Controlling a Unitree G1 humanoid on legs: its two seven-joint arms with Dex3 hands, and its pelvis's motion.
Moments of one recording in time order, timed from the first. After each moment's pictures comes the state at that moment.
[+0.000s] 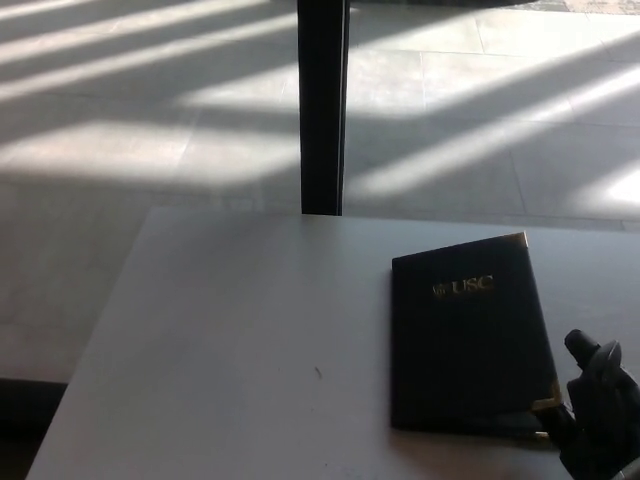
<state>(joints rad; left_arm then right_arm) -0.21 0.49 0.87 1.02 -0.61 0.13 0.20 -0.12 0.05 -0.30 -0.17 0.64 0.64 -0.31</state>
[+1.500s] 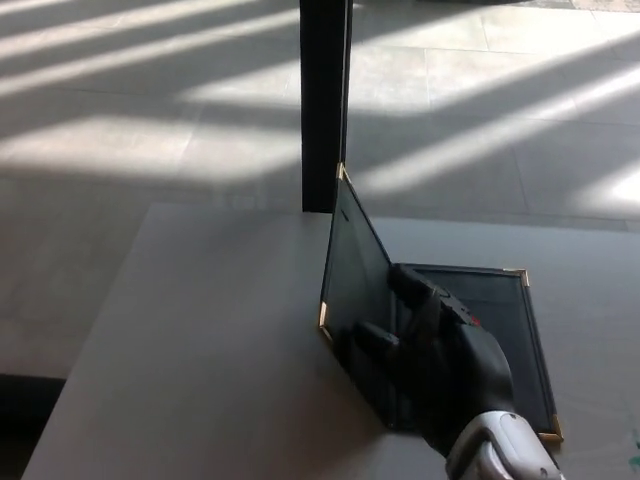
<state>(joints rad) -0.20 0.51 0.82 1.03 -0.60 0.13 0.23 -0.17 0.07 0.23 -0.27 0.51 0.52 -0.42</state>
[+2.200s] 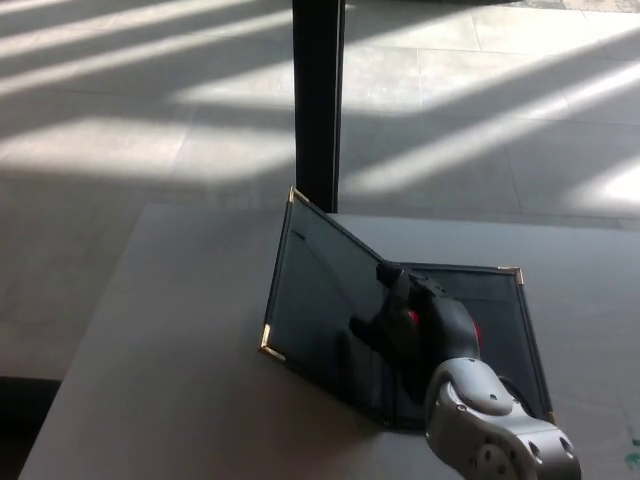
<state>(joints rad) -0.29 0.54 0.77 1.06 -0.59 0.13 0.25 -0.48 0.09 0.13 0.18 0.36 0.51 -0.36</state>
